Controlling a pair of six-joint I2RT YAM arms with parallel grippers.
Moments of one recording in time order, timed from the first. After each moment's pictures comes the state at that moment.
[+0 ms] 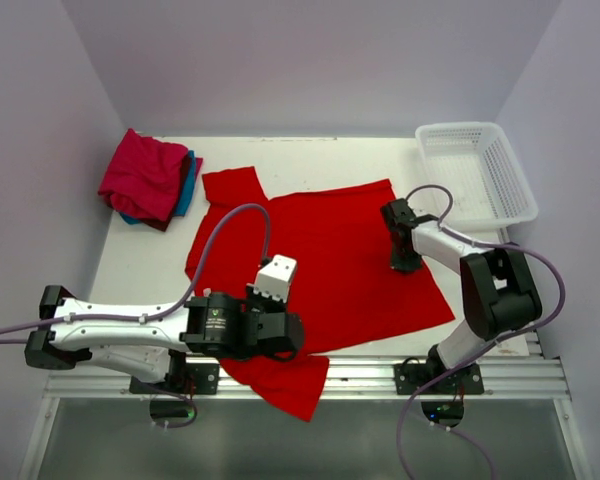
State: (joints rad) left arm -1.57 1.19 1.15 -1.14 -0.76 -1.13; right arm 0.30 1.63 0.93 -0.63 0.37 0.51
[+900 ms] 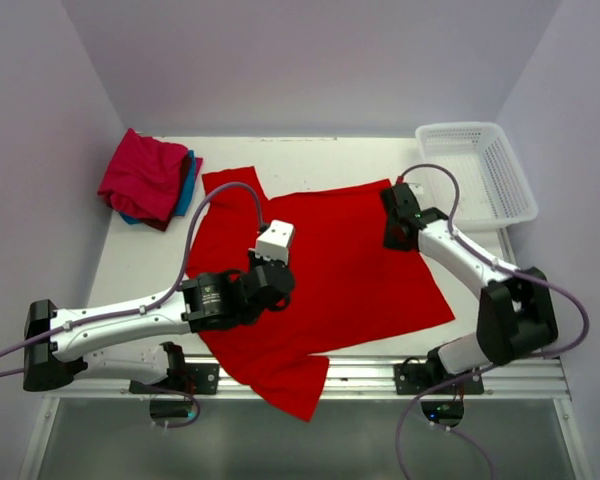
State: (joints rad) left arm -1.25 1.12 0.98 -0.57 -0.76 -0.63; right arm 0.37 1.43 0.97 -0.61 0.36 0.48
